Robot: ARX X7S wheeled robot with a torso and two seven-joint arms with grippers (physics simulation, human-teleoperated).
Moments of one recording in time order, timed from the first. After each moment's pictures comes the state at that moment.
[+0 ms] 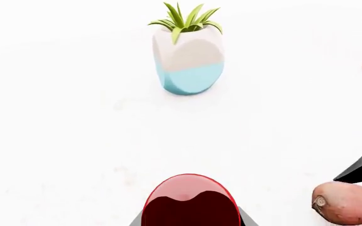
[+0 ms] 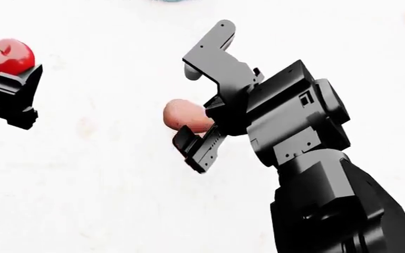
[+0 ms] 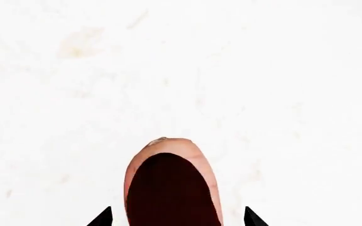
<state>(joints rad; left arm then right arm) -1.22 -0.84 0.78 0.08 -1.25 -0.66 -0.34 1.51 0.03 -0.83 1.30 0.18 0.40 -0.95</state>
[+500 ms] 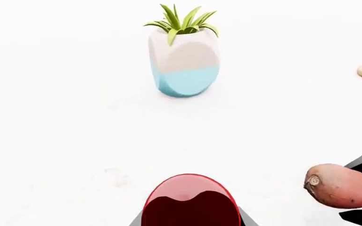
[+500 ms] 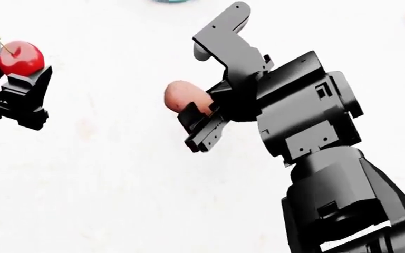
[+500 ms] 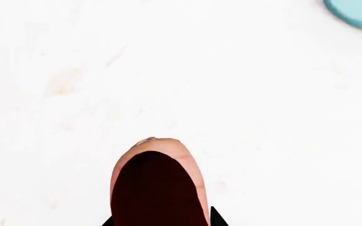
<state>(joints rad) -1.20 -0.80 0.78 0.07 -1.26 -0.64 -0.36 1.50 0.08 -0.75 1.16 0.20 0.51 -0.88</state>
